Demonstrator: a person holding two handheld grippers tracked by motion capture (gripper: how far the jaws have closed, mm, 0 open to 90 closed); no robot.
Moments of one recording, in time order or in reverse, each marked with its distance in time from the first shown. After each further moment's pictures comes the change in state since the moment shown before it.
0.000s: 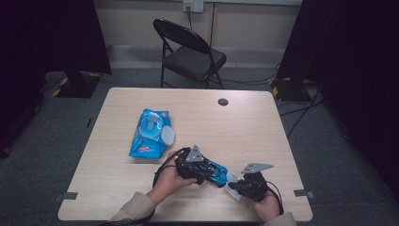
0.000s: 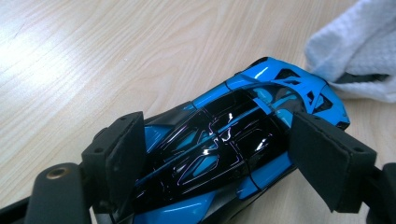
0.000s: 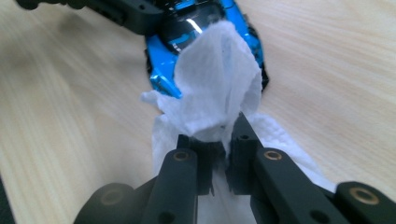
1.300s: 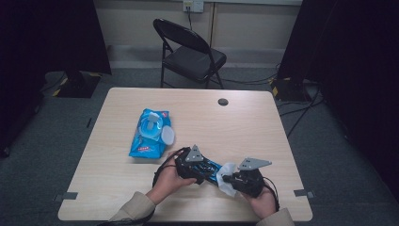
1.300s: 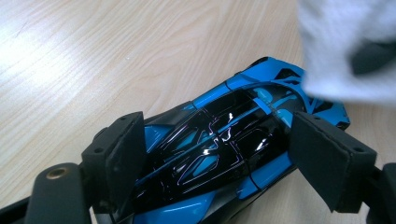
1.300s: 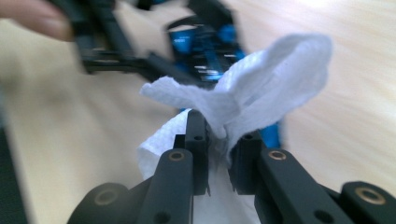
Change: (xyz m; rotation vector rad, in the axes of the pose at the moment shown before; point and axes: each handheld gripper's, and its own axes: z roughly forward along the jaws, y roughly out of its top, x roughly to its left) left arm 0.001 0.000 0.000 0.000 0.005 -0.002; right arm 0.010 0.025 -0.007 -0.117 -0.016 -0.084
